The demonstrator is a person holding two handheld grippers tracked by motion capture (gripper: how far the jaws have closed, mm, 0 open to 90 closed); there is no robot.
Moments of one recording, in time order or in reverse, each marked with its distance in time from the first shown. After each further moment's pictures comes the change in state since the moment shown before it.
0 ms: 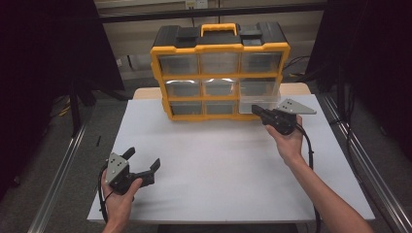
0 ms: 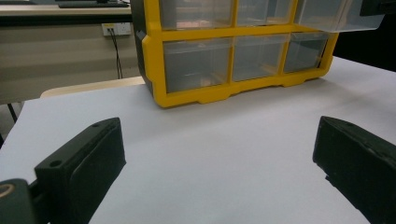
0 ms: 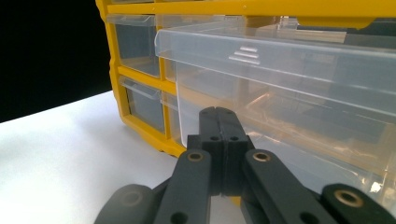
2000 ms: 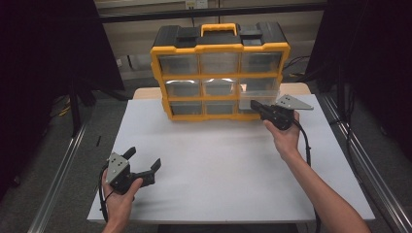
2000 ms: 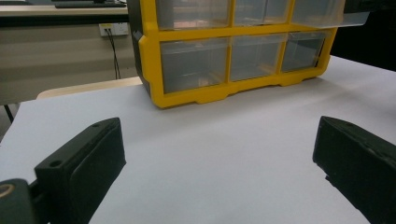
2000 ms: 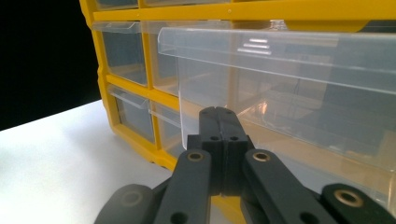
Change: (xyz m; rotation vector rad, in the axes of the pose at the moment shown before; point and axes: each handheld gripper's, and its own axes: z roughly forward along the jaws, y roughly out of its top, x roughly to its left) left arm 0.000 0.001 0.001 0.015 -0.008 0.010; right arm -0.009 0.000 0.015 -0.026 -0.020 0.020
